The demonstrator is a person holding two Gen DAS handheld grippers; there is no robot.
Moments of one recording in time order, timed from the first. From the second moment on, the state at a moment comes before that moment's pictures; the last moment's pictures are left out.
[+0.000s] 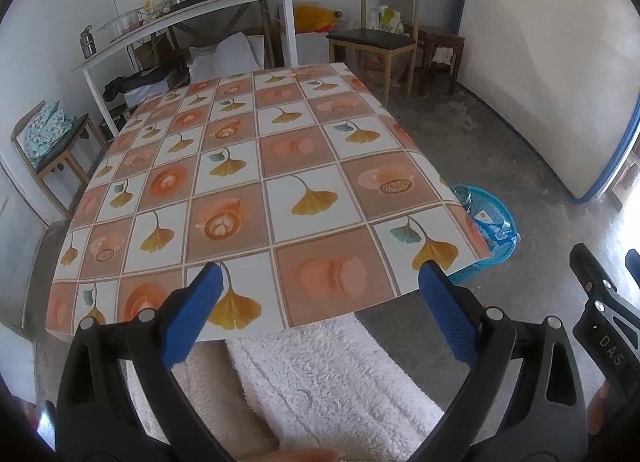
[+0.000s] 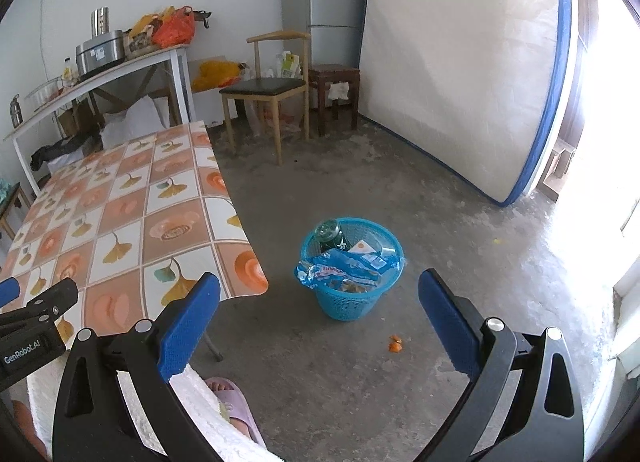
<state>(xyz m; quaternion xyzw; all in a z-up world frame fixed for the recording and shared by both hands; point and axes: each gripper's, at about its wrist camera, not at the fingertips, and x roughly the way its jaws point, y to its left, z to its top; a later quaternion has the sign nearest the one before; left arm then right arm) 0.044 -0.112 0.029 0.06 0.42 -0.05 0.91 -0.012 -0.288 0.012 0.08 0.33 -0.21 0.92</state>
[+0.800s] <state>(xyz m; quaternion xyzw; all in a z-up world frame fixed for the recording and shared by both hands) 0.052 -0.111 0.021 0.06 0.43 -0.05 0.90 -0.009 -0.303 0.008 0.07 0.34 -0.24 0.91</state>
